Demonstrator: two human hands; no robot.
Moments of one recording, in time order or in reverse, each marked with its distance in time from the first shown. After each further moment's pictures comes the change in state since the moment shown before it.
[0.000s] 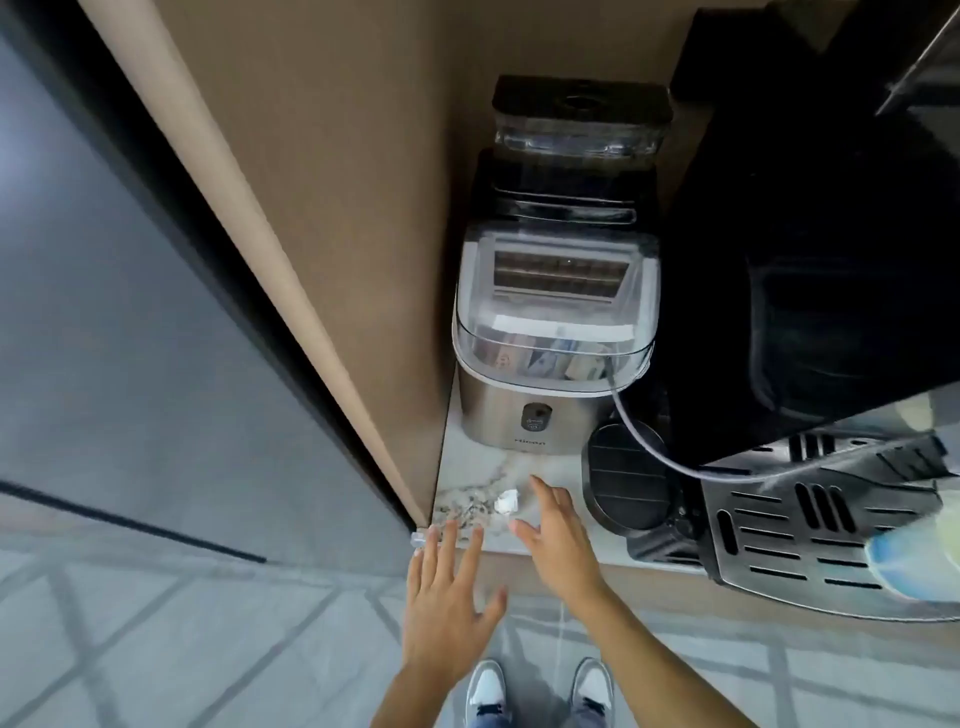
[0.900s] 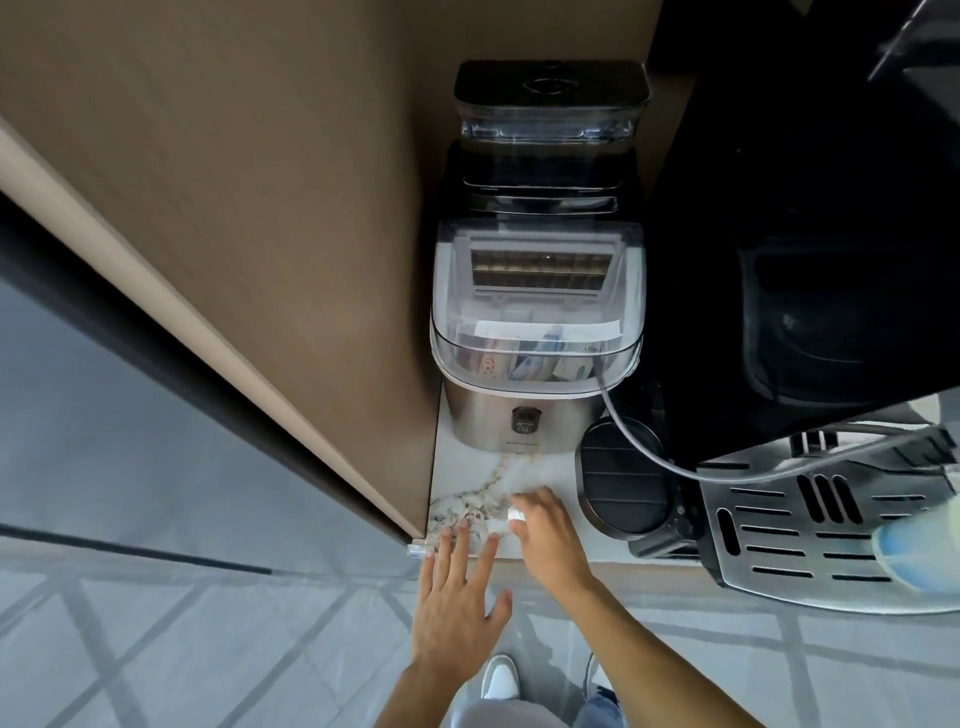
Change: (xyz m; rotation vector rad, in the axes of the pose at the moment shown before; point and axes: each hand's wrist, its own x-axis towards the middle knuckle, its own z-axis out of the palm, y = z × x) left_hand 0.014 0.008 -0.004 0.128 -0.094 0.104; right_hand 0.023 0.008 0.017 -0.142 0.032 -0.094
